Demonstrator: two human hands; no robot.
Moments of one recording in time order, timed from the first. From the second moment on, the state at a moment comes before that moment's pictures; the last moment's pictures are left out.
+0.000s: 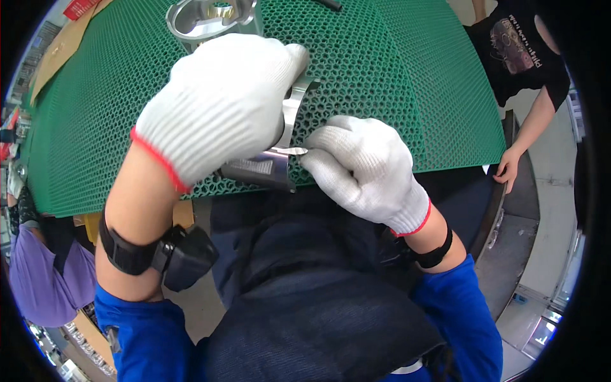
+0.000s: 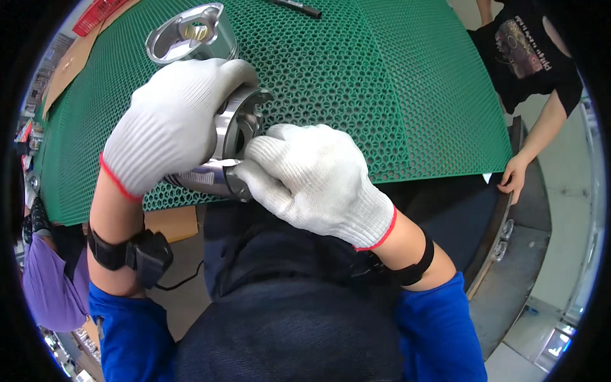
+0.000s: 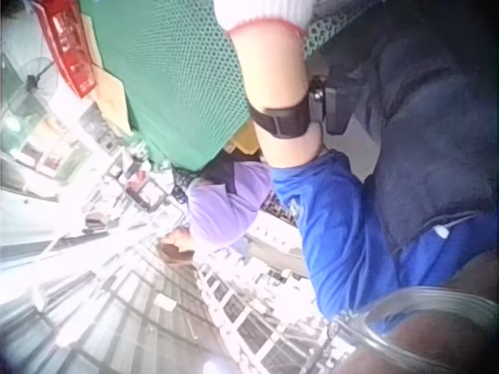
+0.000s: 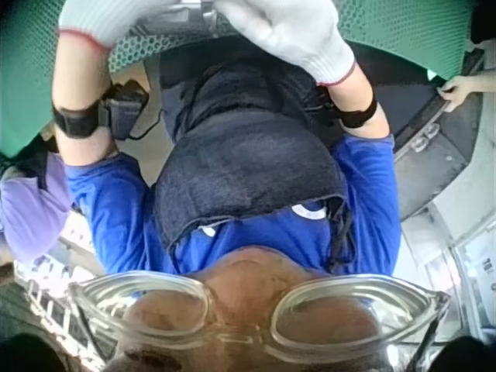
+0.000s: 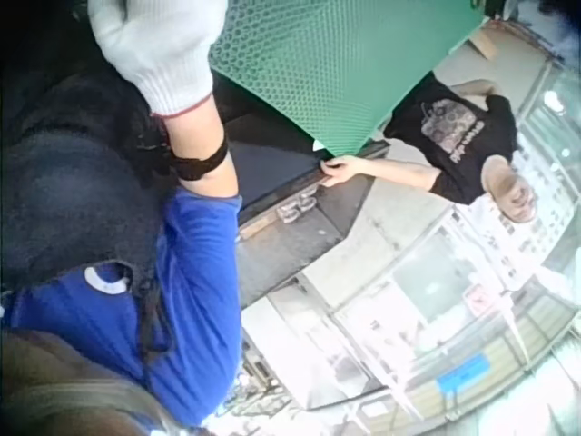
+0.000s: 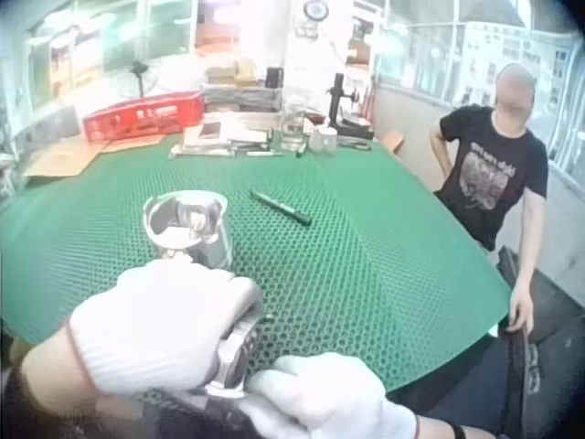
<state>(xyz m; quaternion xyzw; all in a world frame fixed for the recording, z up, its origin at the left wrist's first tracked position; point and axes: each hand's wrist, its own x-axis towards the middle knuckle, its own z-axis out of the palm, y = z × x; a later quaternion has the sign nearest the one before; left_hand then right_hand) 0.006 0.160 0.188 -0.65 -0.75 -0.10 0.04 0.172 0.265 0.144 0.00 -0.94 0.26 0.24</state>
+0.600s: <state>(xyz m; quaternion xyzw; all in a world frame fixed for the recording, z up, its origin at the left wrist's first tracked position) -0.007 0.155 0.194 -0.68 -0.72 -0.13 0.05 0.203 0.285 0.168 0.07 -0.99 0.08 -0.11</state>
